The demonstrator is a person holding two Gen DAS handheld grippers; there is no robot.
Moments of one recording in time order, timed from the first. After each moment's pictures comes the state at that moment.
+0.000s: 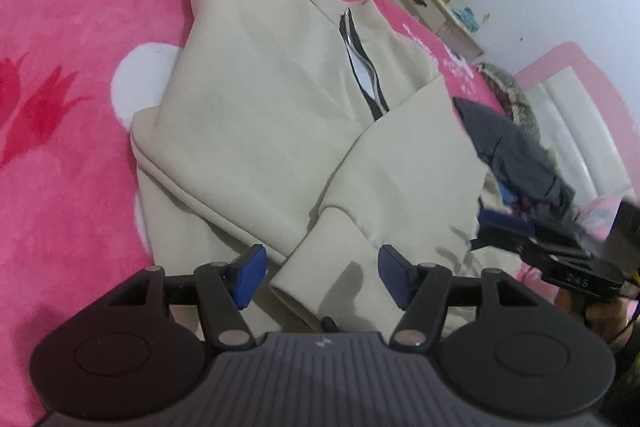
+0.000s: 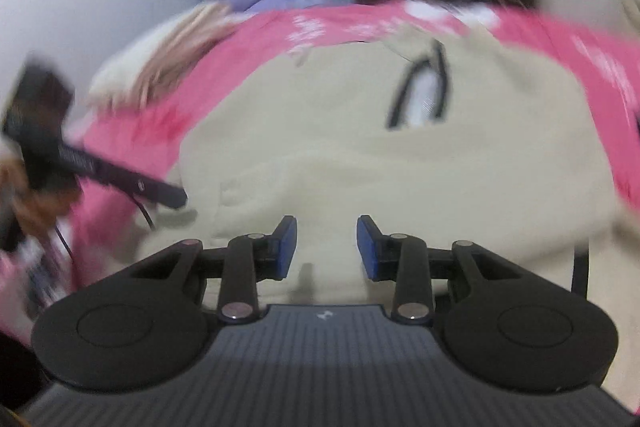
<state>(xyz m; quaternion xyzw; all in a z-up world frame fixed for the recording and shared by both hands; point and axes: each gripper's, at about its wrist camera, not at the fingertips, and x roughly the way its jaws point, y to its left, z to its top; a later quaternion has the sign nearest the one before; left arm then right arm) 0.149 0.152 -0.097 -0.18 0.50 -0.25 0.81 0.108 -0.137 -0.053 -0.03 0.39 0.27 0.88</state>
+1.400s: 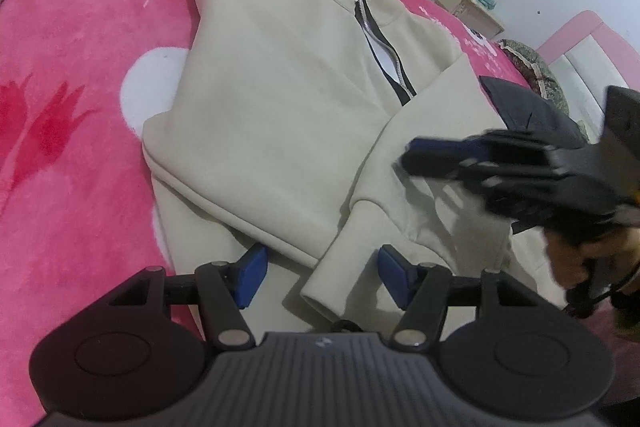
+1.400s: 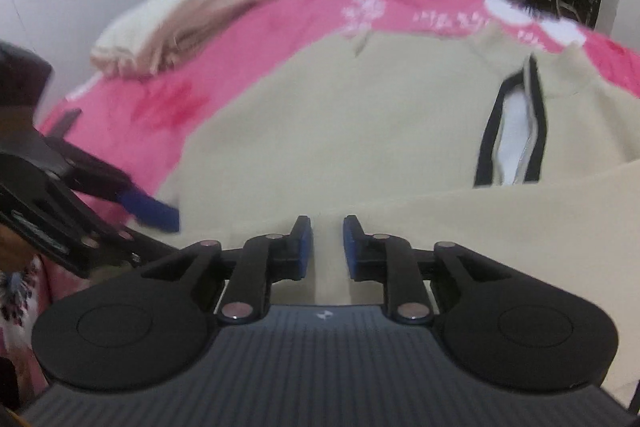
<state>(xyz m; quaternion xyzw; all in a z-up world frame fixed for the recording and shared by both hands) 0.154 0.148 -0.106 -0.13 0.51 -0.23 0.82 0.179 -0.072 -0.078 -0.06 0.43 0.32 0.84</state>
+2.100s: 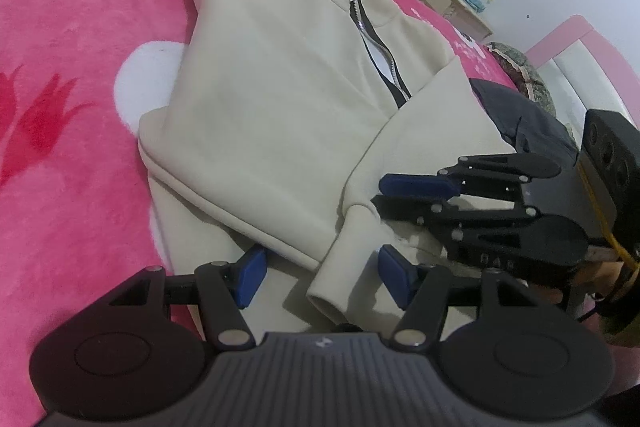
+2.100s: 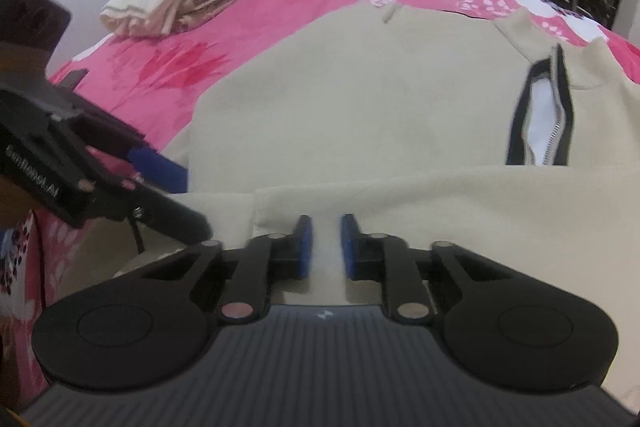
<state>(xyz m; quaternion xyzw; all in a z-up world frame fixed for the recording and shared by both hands) 0.160 0.152 -0.116 -0.14 0.51 -0.25 0.81 0.165 -0.062 -0.090 -0.09 0.43 0.33 0.84</state>
